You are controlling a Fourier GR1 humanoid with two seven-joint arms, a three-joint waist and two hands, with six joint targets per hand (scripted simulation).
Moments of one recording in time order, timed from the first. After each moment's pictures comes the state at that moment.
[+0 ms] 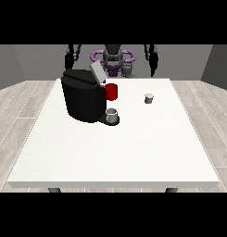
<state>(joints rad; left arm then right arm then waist) -0.01 0.07 0.00 -1.58 0.01 -0.01 0.01 -0.02 -0.09 -0.01 -1.55 0.00 -0.01 0.03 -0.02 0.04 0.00</state>
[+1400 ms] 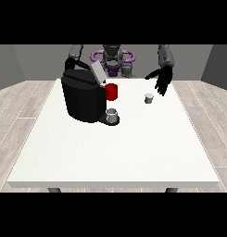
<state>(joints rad) -0.31 0.48 0.04 -1.18 -0.33 -0.24 -0.13 -0.15 -0.03 0.05 -1.53 0.18 -0.16 -0.01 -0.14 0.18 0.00</state>
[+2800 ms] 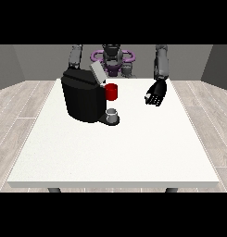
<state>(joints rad) -0.54 0.46 -0.11 -0.77 -0.79 -0.02 -0.24 -0.25 -0.02 0.02 -1.33 0.15 -0.13 -0.03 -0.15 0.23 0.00</state>
